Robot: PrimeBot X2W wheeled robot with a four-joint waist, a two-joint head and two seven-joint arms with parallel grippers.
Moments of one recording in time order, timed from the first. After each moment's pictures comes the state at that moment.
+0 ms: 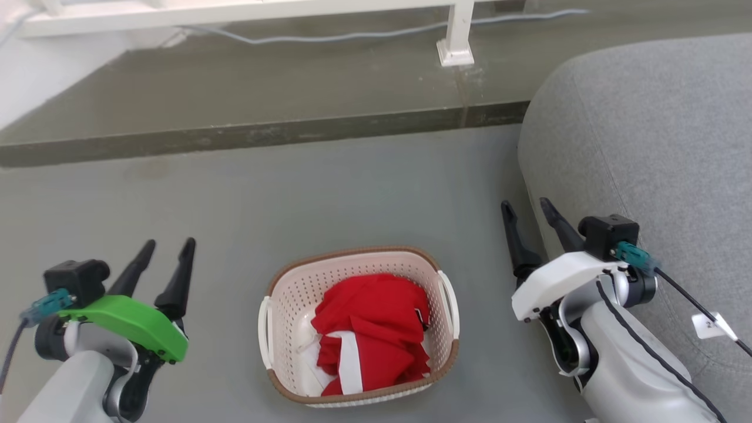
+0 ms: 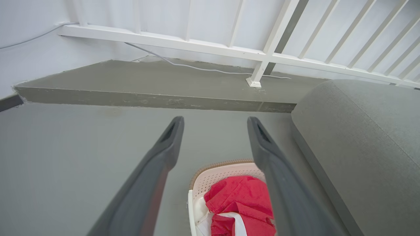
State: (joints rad) left arm -0.34 0.40 -0.57 0.47 -0.90 -0.12 -0.25; right arm -0.32 -0.13 0.48 0.48 0.52 -0.10 -0.25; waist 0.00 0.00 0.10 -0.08
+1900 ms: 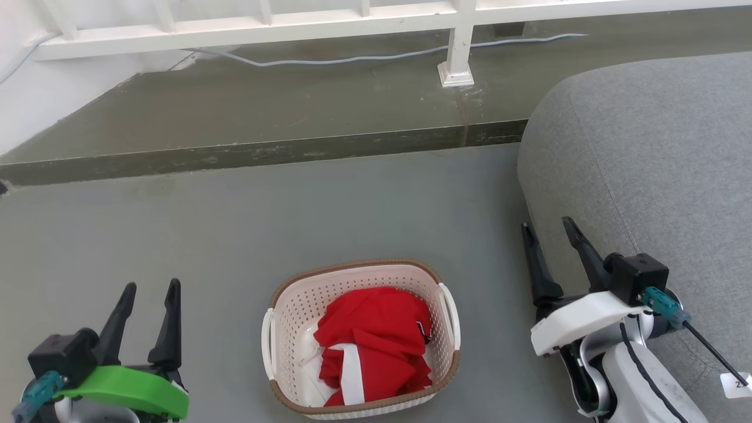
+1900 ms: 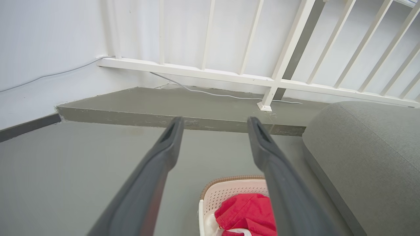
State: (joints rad) left arm 0.00 0.23 -0.15 0.18 -0.55 -0.12 -0.25; right arm -0.11 -0.09 0.30 0.24 0.31 -0.04 -0.25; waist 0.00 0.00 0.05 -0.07
